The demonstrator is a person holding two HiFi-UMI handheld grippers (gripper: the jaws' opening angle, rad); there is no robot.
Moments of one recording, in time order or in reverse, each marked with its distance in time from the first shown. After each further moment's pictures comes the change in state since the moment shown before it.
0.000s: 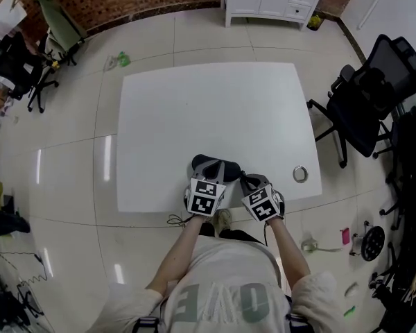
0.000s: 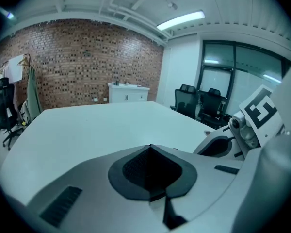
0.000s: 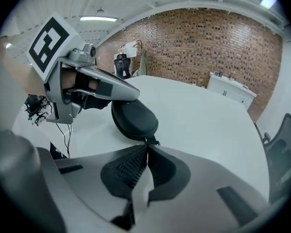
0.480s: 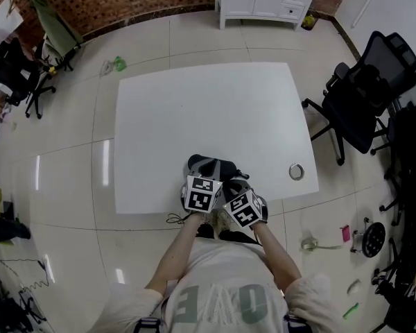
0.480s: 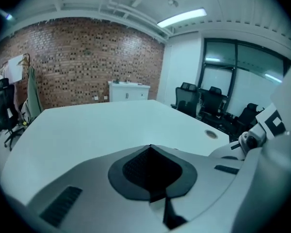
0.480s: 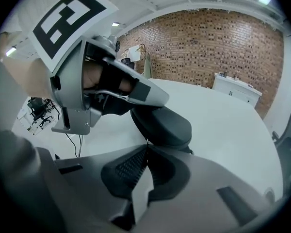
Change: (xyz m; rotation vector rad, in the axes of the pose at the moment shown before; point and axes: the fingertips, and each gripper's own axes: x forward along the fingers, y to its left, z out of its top) left arm 0.000 0.005 -0.001 0.009 0.022 0.020; right arm 0.010 0.057 0.019 0.011 -0.044 0.057
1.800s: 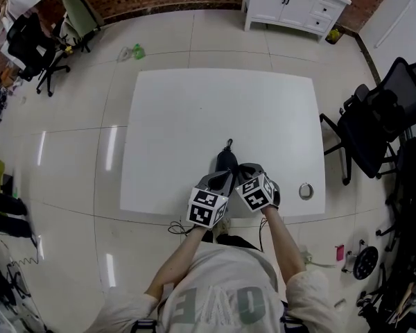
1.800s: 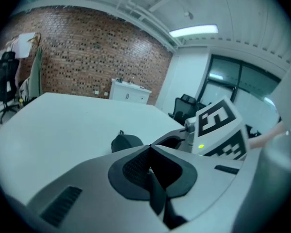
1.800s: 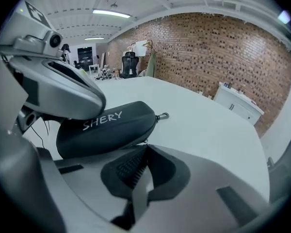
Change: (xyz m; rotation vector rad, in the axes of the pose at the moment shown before) left arm -0.013 -0.005 0.009 -0.179 -0.053 -0.099; right arm 0.047 -0.084 0.044 -0.150 0.030 -0.049
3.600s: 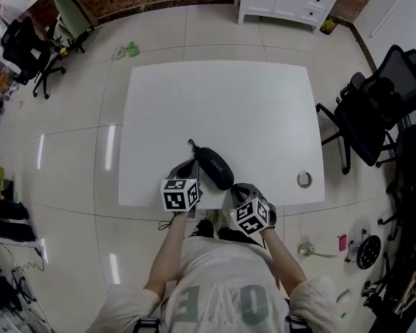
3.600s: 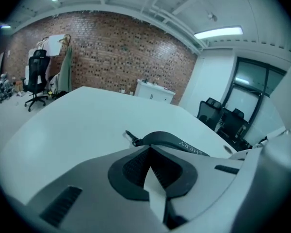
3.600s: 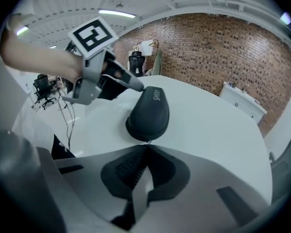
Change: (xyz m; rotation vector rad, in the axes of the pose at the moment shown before) left arm -0.038 0.100 -0.031 -0.154 -0.015 0.245; right arm -0.048 0.089 -0.042 -0.015 0.010 0.042
